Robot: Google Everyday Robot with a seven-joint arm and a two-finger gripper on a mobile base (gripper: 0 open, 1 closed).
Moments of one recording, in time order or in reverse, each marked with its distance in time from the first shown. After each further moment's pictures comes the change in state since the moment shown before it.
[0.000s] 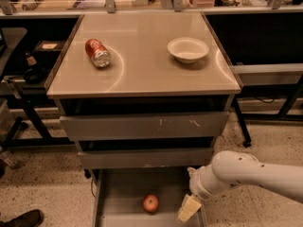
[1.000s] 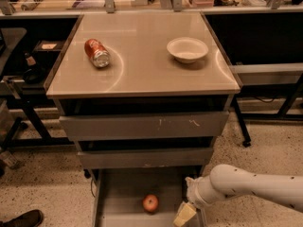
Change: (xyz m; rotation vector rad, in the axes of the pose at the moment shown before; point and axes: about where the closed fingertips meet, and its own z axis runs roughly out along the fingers) arm 0.026 -0.003 0.061 -0.028 -0.067 0.083
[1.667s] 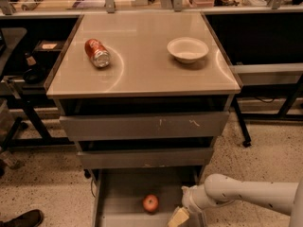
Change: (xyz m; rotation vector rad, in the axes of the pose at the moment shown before) arm 0.032 -0.017 0.088 -0.054 -0.061 0.123
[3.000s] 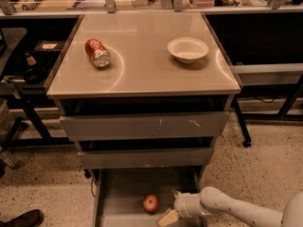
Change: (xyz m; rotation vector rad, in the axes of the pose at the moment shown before) arm 0.008 -0.039 0.100 -0.016 -0.249 0.045
